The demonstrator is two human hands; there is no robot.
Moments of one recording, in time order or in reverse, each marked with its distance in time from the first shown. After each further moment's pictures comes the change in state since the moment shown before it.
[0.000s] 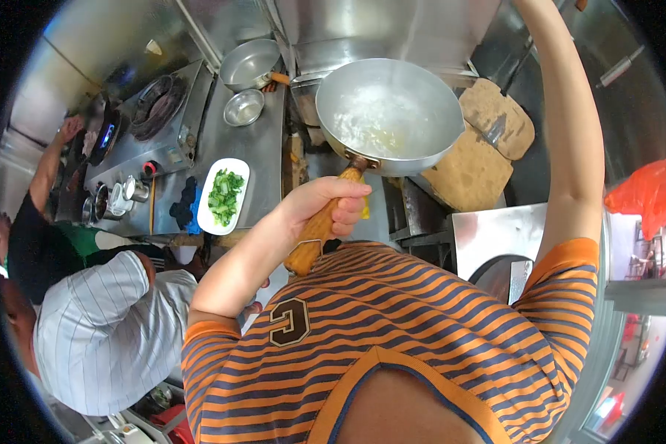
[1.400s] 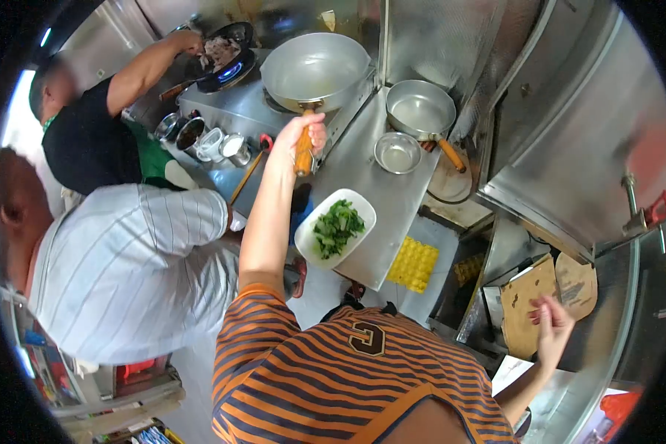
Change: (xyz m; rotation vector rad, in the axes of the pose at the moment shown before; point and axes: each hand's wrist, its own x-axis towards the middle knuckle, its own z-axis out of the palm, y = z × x) left_hand -0.213 0.186 -0.293 -0.223 0.298 0.898; right_hand -0.156 -0.121 0.116 0.878 -0.167 0.913
